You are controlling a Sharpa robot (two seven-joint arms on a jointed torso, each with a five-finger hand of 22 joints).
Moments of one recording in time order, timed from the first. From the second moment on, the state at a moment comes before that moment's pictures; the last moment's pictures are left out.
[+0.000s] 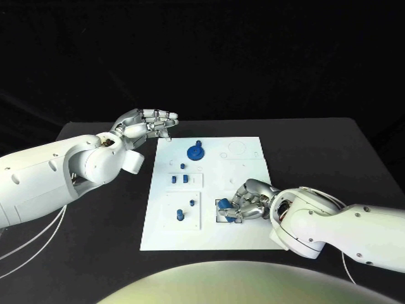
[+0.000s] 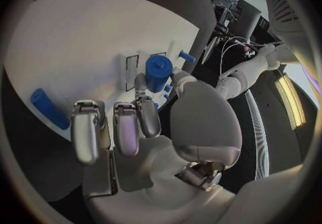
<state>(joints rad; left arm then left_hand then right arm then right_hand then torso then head) 1.10 -0.86 0.00 1.43 -0.09 -0.10 0.29 1.39 -0.21 0.59 0.02 0.08 0.81 0.21 0.32 0.17 0.82 0.16 0.46 0.07 0.91 0.09 1.13 0.32 0.17 0.84 0.18 0.92 0.65 1.01 -0.88 -0.19 1.87 -1.14 -0.44 -0.57 1.08 -0.19 0.27 0.29 0.13 1.02 0.07 0.41 0.79 1.47 -0.03 1.33 1.31 1.47 -0.09 1.52 1.31 0.03 1.46 0.03 1.48 1.31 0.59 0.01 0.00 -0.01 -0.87</state>
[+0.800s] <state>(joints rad) 1.10 -0.86 0.00 1.43 -0.09 -0.10 0.28 1.39 -0.21 0.59 0.02 0.08 0.81 0.20 0.32 0.17 0.82 0.17 0.46 0.07 0.91 0.09 1.13 0.32 0.17 0.84 0.18 0.92 0.65 1.01 -0.86 -0.19 1.86 -1.22 -0.42 -0.60 0.99 -0.14 -0.11 0.30 0.14 1.07 0.04 0.39 0.83 1.46 -0.03 1.30 1.31 1.47 -0.09 1.52 1.31 0.03 1.47 0.03 1.49 1.31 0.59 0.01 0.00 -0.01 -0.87</state>
